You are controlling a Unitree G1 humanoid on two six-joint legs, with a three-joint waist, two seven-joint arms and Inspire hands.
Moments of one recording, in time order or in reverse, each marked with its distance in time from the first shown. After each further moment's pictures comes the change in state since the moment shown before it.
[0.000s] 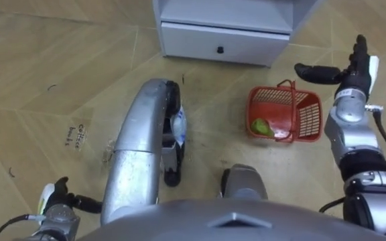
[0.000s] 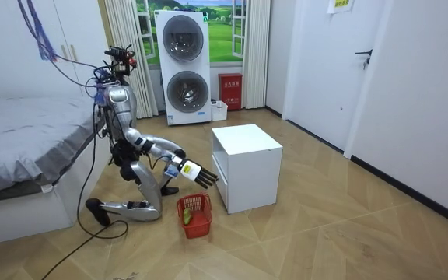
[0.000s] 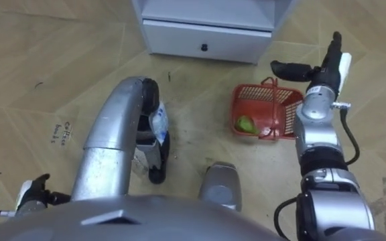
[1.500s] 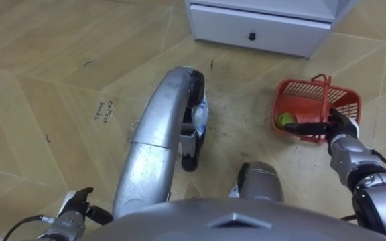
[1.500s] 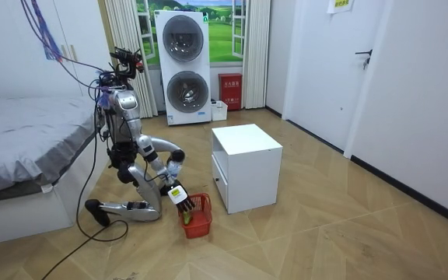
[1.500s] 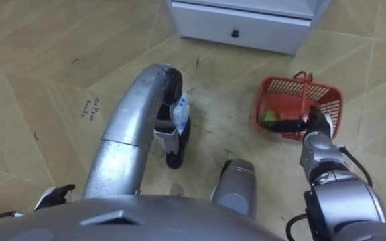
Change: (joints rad) left arm 0.013 -0.002 -0.156 -0.003 -0.039 0.041 -0.159; right arm -0.044 -0.071 0.207 0.457 0.346 0.056 0.220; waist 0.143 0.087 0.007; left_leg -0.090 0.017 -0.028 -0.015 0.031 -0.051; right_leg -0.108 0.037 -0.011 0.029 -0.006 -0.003
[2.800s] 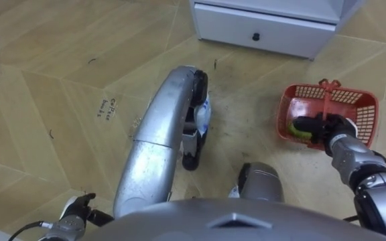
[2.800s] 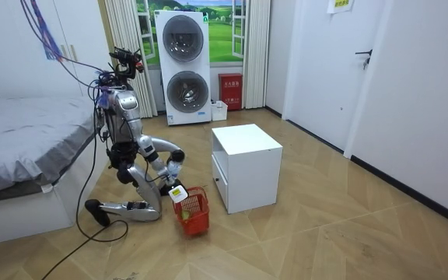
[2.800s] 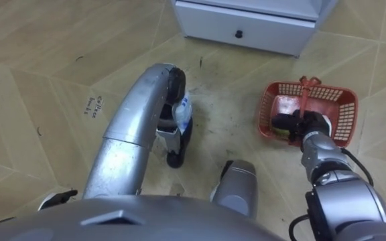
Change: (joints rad) left arm 0.013 0.000 -0.018 0.002 -0.067 0.002 -0.037; right arm 0.000 -0.007 0.021 0.001 0.056 0.001 0.054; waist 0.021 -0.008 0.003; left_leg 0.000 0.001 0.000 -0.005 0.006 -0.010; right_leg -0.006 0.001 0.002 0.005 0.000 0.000
